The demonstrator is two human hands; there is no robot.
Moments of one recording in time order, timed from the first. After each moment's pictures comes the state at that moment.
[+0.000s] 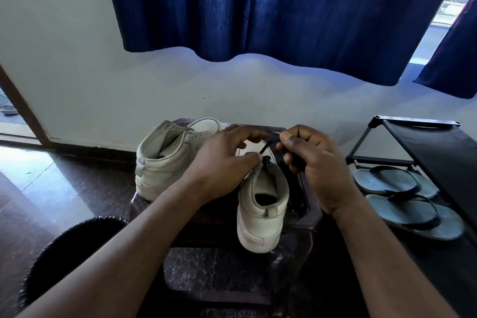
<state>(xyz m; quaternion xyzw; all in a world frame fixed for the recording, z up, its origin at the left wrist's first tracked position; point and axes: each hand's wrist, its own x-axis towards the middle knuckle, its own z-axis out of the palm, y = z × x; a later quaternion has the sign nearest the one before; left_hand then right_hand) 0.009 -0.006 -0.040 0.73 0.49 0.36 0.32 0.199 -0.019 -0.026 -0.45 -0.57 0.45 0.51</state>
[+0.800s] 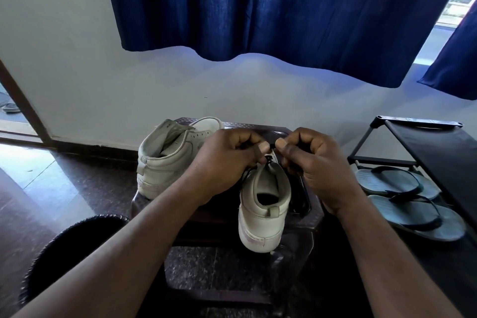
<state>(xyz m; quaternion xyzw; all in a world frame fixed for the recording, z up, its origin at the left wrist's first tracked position) 0.014 -0.001 -0.045 0.65 0.44 0.43 0.44 0.207 -0.015 -0.034 -0.48 -0.62 0.39 0.48</state>
